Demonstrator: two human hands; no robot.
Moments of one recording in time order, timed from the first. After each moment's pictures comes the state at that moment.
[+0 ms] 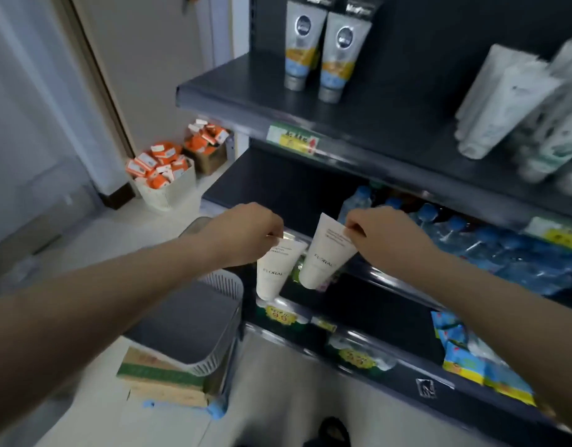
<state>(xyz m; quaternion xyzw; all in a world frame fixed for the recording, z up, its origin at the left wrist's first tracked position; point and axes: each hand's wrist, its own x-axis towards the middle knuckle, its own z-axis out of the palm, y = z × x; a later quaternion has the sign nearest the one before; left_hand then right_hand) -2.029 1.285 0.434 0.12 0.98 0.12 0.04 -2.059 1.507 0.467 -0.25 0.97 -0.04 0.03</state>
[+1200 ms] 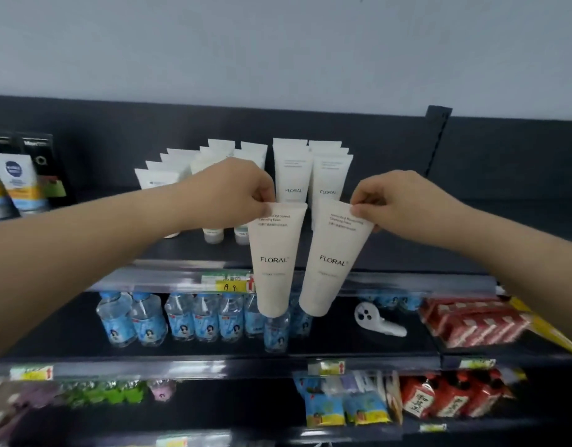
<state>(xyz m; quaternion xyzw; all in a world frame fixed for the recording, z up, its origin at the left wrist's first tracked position) -2.097 1.737 0.646 0.29 0.94 0.13 -0.08 -2.047 1.971 0.640 -0.09 0.98 -0.15 -0.12</state>
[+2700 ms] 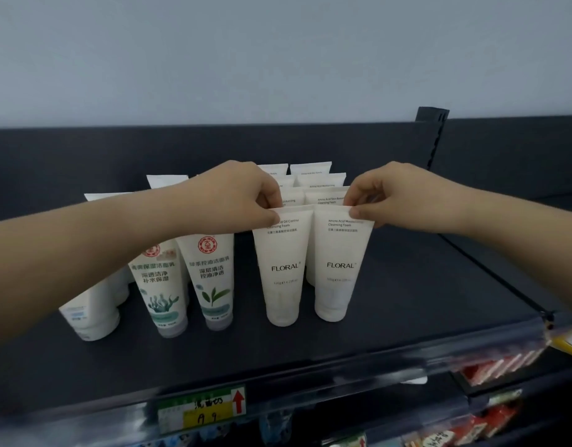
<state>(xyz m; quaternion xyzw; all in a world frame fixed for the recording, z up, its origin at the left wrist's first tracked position) -2.262 1.777 0.658 0.38 0.91 0.15 -0.03 -2.187 1.999 0.656 -0.04 0.98 -0.19 -0.08</state>
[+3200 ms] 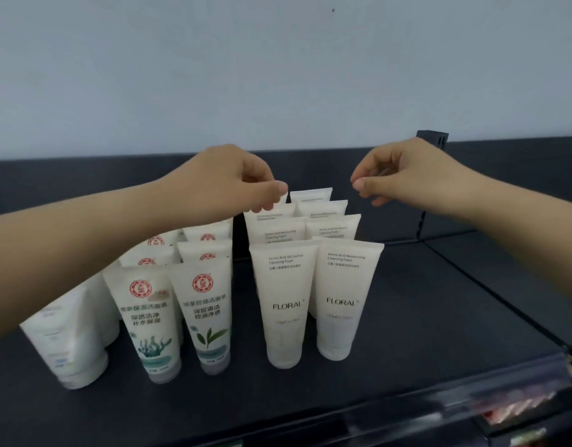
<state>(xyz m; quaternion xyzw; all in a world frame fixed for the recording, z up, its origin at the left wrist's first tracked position) -2.283 1.775 0.688 0.37 0.89 0.27 -0.05 -2.216 2.016 0.685 0.00 0.92 -0.34 -0.18</state>
